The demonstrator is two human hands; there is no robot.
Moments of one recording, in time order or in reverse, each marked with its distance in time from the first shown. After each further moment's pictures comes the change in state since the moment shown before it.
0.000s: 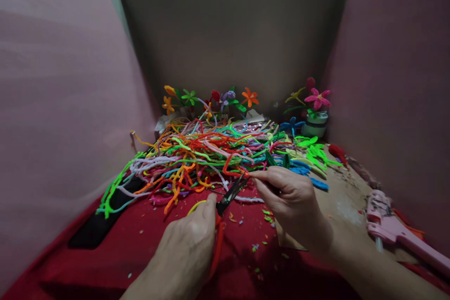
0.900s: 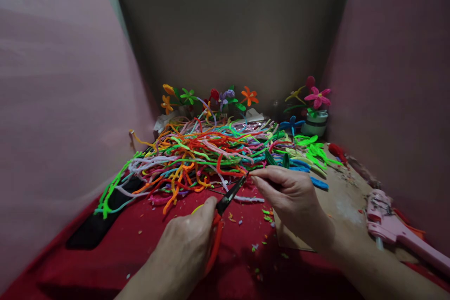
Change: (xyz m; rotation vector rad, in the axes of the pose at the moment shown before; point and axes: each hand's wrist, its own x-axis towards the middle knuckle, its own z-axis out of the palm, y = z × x) left_hand 0.003 -0.004 -0.001 -0.151 0.066 0.065; right_hand 0.001 0.001 -0.001 0.189 -0.033 0.208
